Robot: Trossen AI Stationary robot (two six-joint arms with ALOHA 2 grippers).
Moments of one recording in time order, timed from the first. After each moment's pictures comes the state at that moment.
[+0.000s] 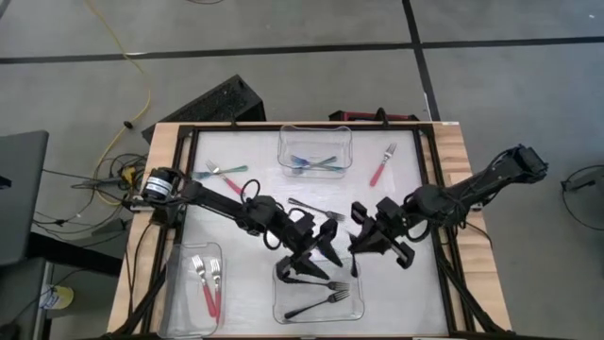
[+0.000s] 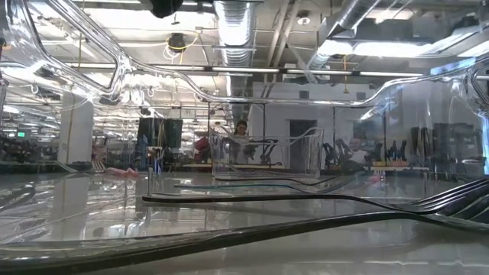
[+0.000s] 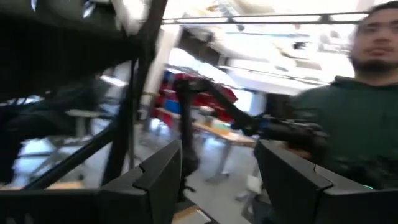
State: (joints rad) left arm -0.19 1.91 1.22 1.18 0.42 -0.73; right arm 0.38 1.15 0.74 0.67 -0.18 0.44
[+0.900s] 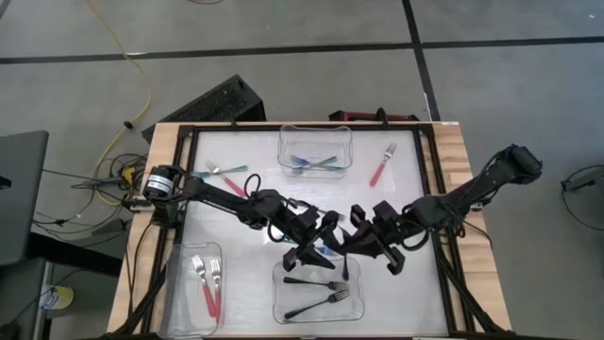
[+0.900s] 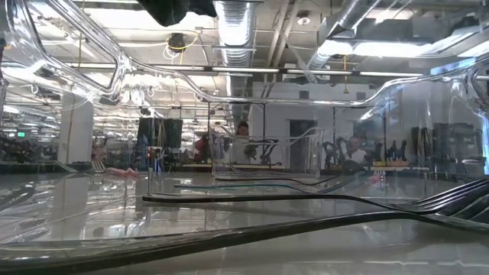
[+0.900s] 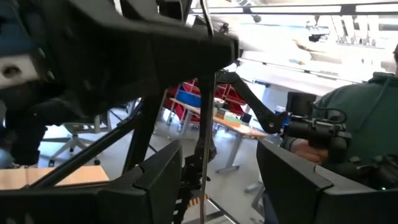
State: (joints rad) left arm -0.14 1.91 1.21 1.13 0.42 -0.72; right arm 0.46 1.21 0.74 0.75 0.08 0.47
